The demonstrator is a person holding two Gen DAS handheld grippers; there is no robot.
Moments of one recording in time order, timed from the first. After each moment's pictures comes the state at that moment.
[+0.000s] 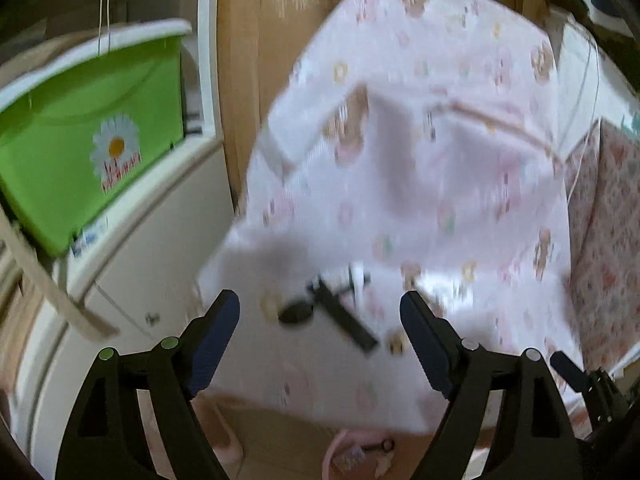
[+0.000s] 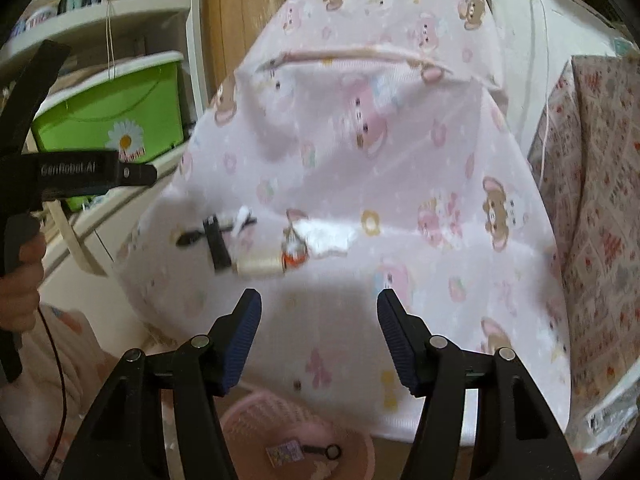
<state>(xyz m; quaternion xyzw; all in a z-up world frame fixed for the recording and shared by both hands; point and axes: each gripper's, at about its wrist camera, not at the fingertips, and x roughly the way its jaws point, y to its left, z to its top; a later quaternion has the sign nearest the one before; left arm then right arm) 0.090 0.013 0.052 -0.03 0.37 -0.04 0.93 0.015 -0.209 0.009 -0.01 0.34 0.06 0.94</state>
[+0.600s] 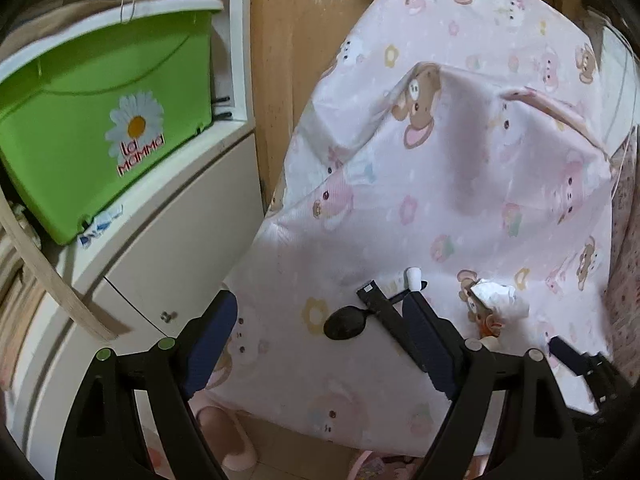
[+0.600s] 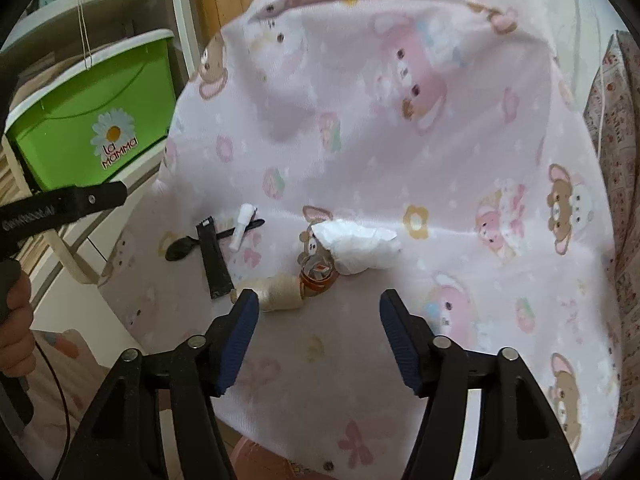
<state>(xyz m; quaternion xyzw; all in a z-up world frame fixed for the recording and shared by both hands) 0.116 0.043 0.009 -0.04 0.38 0.01 0.92 0.090 -0.181 -0.036 0.01 0.40 0.08 0.91</state>
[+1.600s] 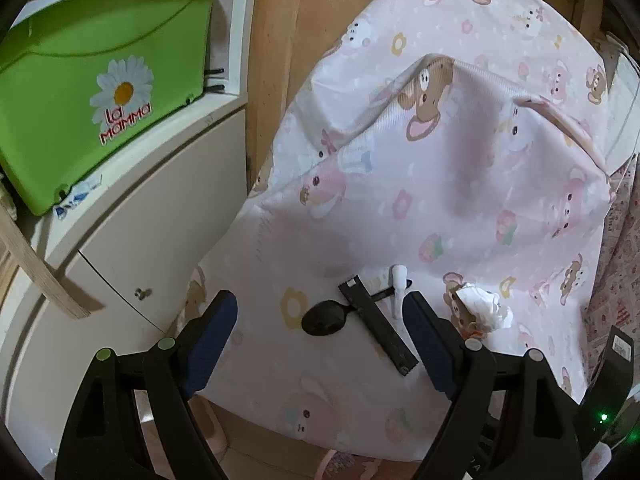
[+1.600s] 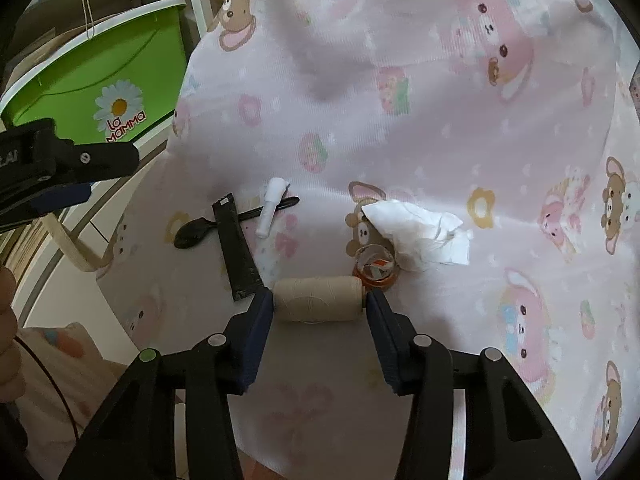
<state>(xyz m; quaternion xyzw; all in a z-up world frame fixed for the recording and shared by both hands) 0.130 0.044 0.000 -0.09 0.42 -0.01 0.90 0.114 -0.145 -0.065 0.01 0.43 0.11 0.90</state>
